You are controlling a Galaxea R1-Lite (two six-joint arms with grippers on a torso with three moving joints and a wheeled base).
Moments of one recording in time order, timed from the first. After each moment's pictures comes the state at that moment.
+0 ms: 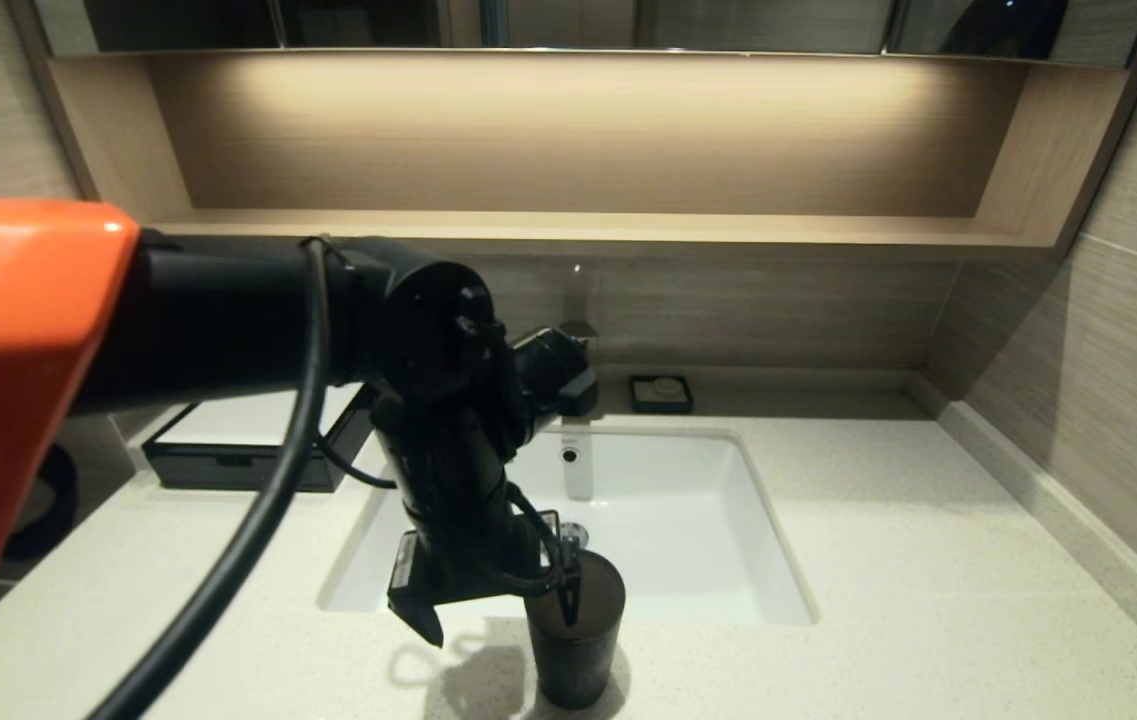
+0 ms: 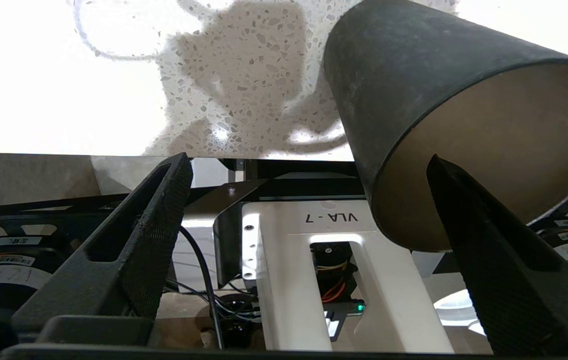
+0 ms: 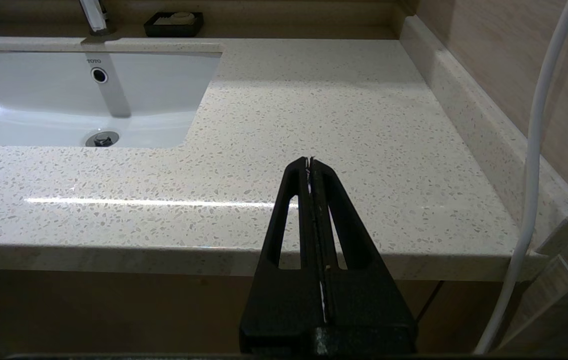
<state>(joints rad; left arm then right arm) -0.74 2.05 -1.79 1.16 -0.11 -0.79 0.00 0.00 0.00 0.00 0.00 0.00</state>
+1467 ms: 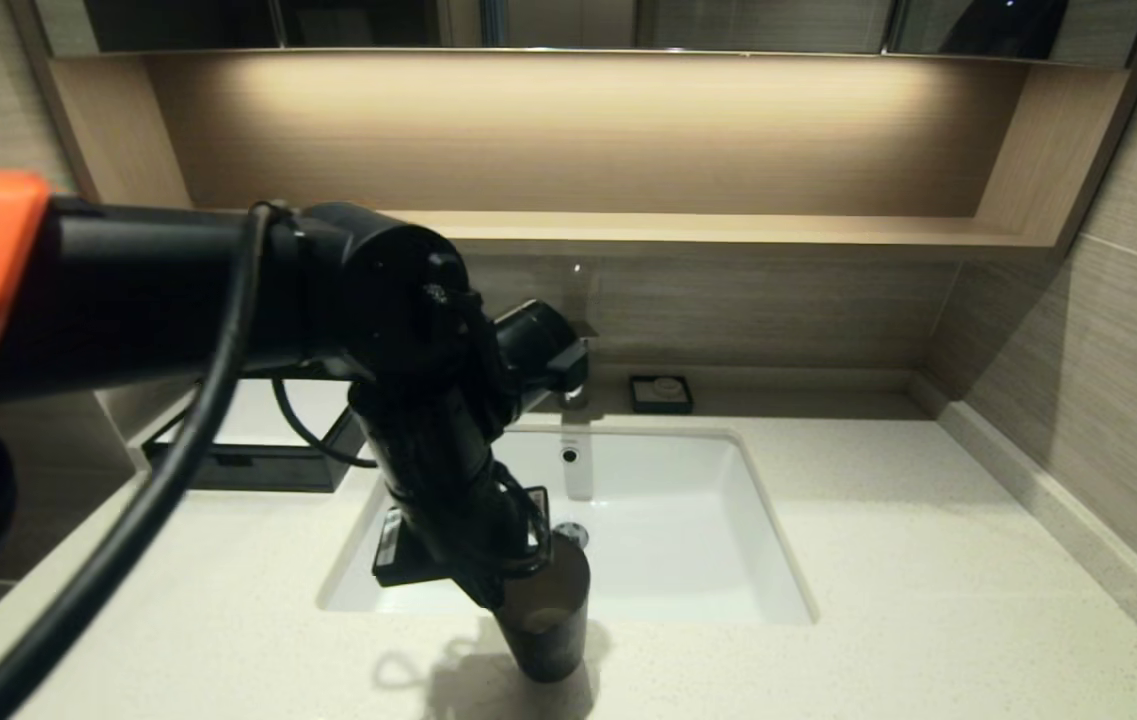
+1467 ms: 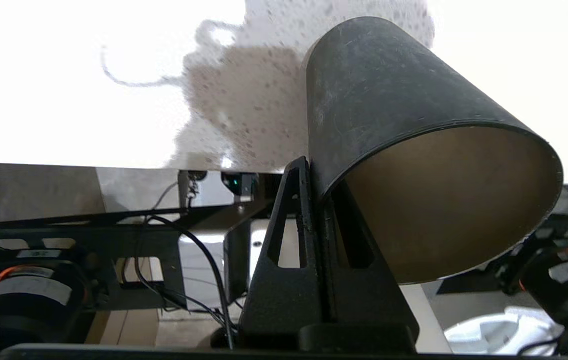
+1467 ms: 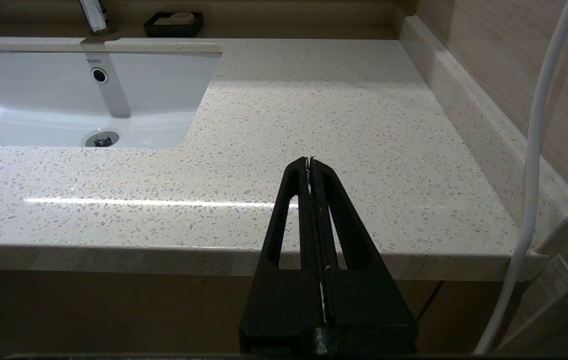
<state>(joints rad) -0.74 2.01 -1.82 1.16 -0.03 -0.78 0.00 0.00 0.00 0.00 0.00 0.00</state>
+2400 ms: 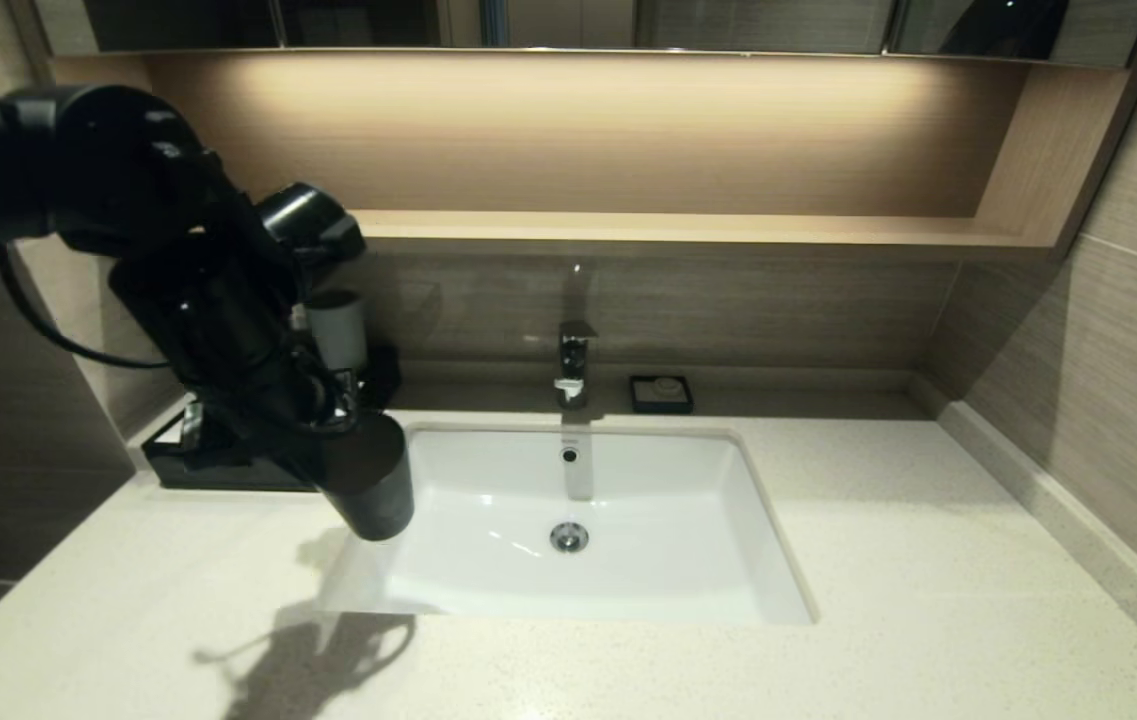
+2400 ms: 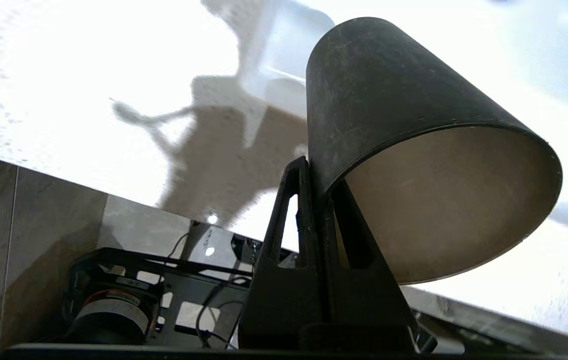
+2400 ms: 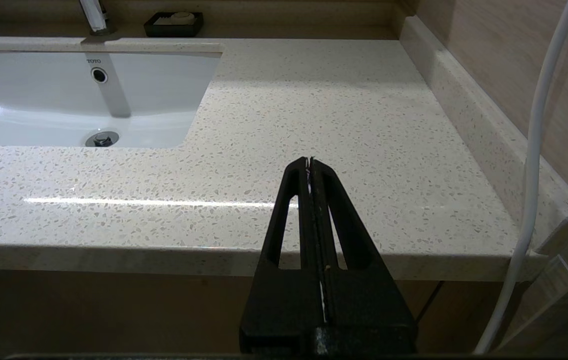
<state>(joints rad) -0.33 1.91 -1.88 1.22 0.10 -0.65 0.00 0.00 0.00 0.00 0.00 0.00</state>
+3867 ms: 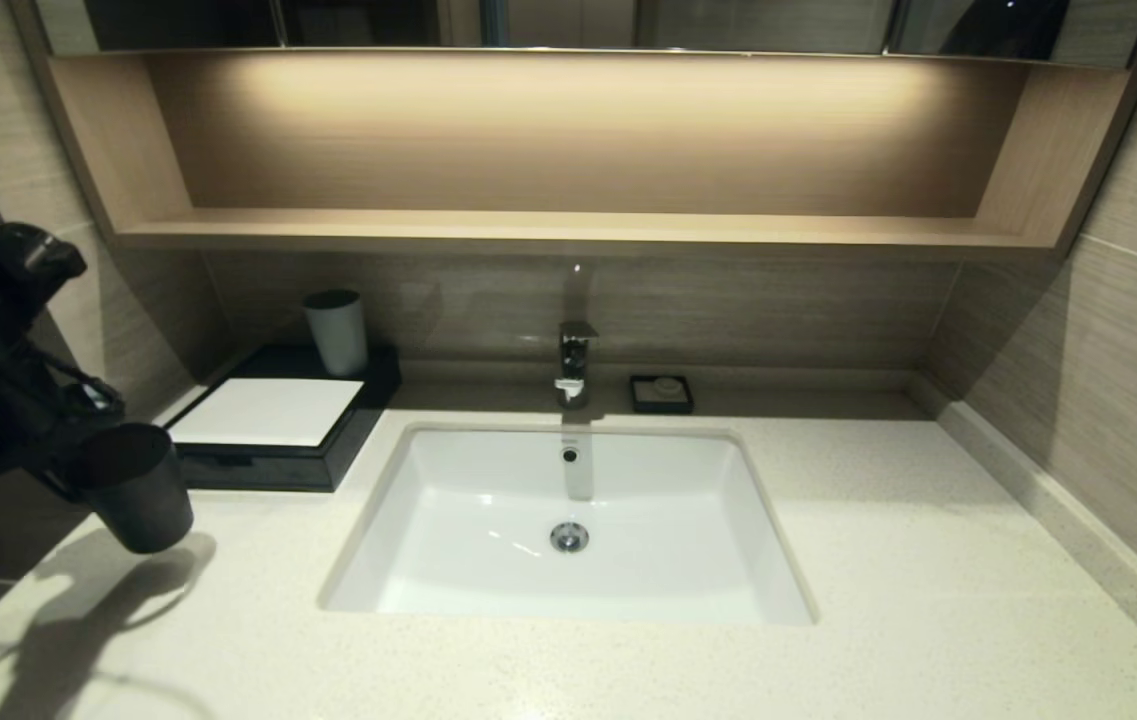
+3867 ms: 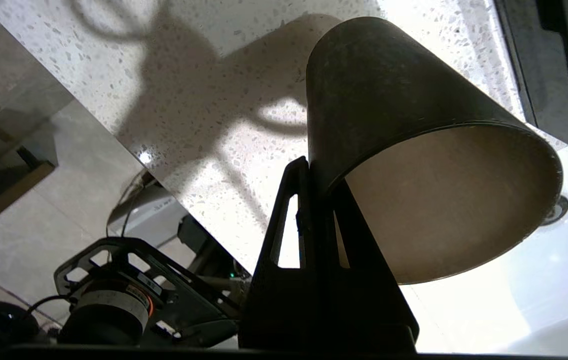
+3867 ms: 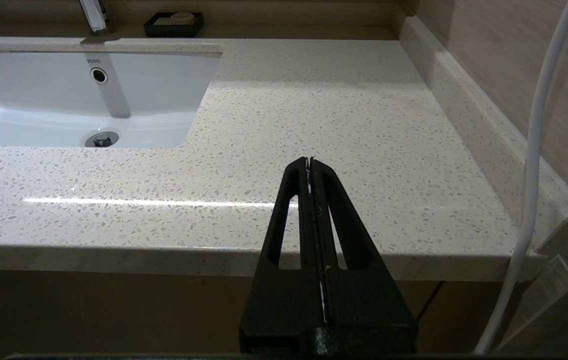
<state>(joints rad) 0.28 2.02 -1.92 1.25 0.04 -0.64 0.00 0.00 0.00 0.00 0.00 0.00</state>
